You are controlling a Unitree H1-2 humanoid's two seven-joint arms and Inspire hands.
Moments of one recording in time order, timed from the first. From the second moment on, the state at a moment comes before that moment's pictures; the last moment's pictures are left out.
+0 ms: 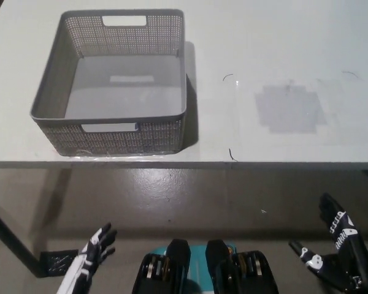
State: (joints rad) left_arm 0.14 0.14 0.00 0.00 -0.01 -0.17 -0.17; right_arm 0.13 -0.14 0.03 -0.06 0.05 -0.20 0.05
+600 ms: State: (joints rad) left_arm -0.01 0.14 0.01 0.04 -0.01 -0.16 -0.17; right_arm 0.05 -0.20 0.01 0.09 0.08 -0.17 0.10
